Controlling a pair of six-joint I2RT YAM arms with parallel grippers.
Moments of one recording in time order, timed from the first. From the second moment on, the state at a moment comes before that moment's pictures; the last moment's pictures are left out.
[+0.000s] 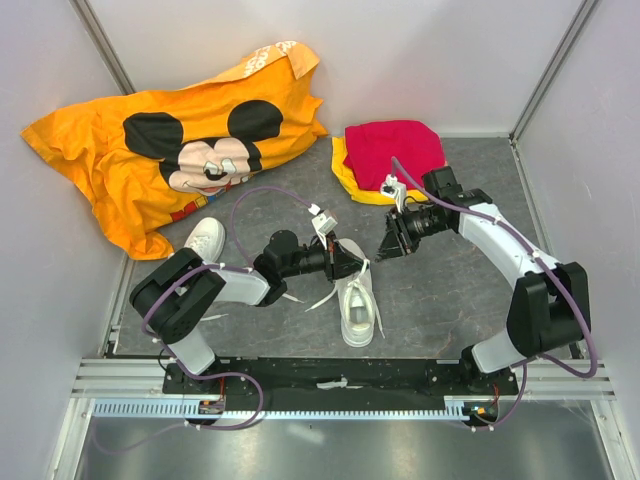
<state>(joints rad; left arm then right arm) -0.75 1.67 0.59 1.06 0.59 -0.53 0.27 1.51 1.15 -0.79 -0.94 -0.25</state>
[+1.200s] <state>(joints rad) -0.75 1.68 0.58 1.06 0.61 -0.53 0.33 1.58 1.15 -0.73 -1.00 -0.22</state>
